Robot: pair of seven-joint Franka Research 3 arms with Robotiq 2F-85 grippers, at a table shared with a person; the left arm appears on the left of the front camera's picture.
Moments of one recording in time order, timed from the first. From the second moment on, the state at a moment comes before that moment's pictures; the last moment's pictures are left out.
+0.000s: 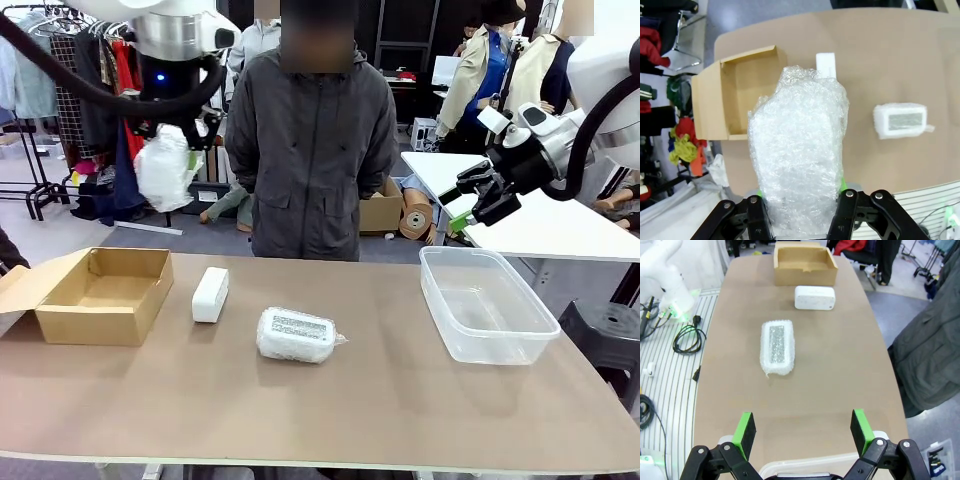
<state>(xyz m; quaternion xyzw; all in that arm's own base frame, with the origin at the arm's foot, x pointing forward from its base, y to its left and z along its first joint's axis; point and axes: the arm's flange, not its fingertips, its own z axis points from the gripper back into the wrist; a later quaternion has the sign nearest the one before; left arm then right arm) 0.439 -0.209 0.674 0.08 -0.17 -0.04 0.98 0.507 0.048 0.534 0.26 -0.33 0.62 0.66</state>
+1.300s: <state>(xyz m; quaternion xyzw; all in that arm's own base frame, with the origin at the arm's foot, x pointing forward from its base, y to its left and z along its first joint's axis) 0.458 -0.145 0.627 0.04 -0.16 -0.05 0.98 0.507 0.048 0.534 0.26 -0.33 0.62 0.66</state>
